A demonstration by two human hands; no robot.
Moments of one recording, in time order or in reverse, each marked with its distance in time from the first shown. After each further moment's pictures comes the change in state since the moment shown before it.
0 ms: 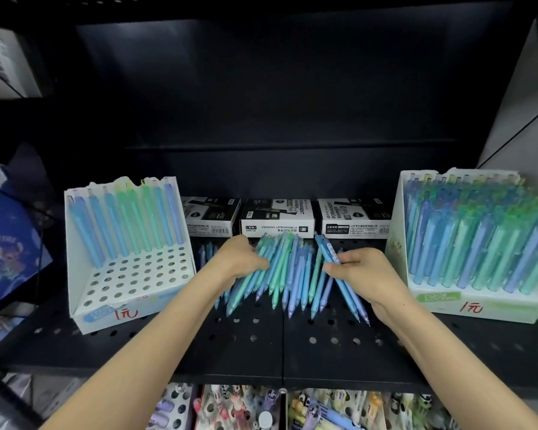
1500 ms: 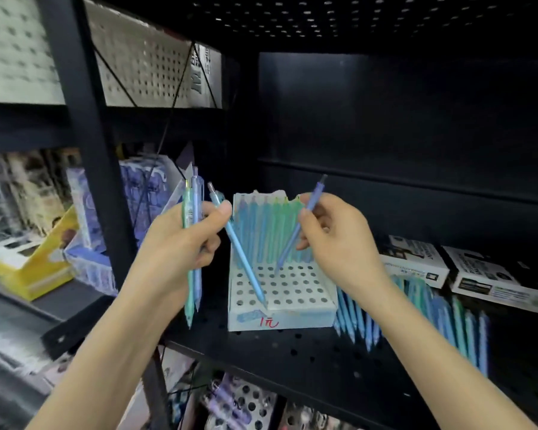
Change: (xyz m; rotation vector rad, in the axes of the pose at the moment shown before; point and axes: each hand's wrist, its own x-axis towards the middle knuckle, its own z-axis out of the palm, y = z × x) left_hand -0.123 -0.141 -0.152 -0.988 0.623 0.284; right_hand -0.028 -0.147 0.188 -0.052 -0.166 -0.734
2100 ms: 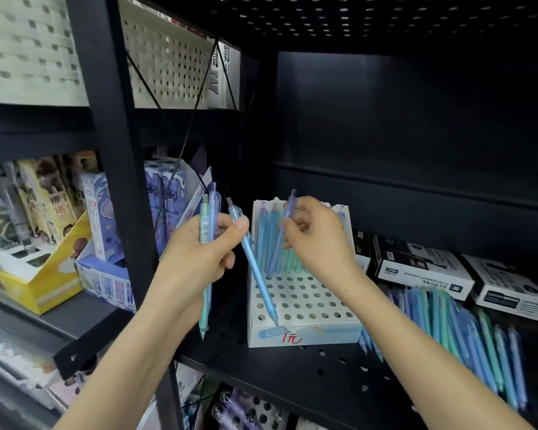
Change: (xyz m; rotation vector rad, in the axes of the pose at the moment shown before) left_hand 0.015 -0.014 -0.012 0.044 0.039 -0.037; right_hand 0.037 0.019 0.054 -0.070 -0.040 0.070
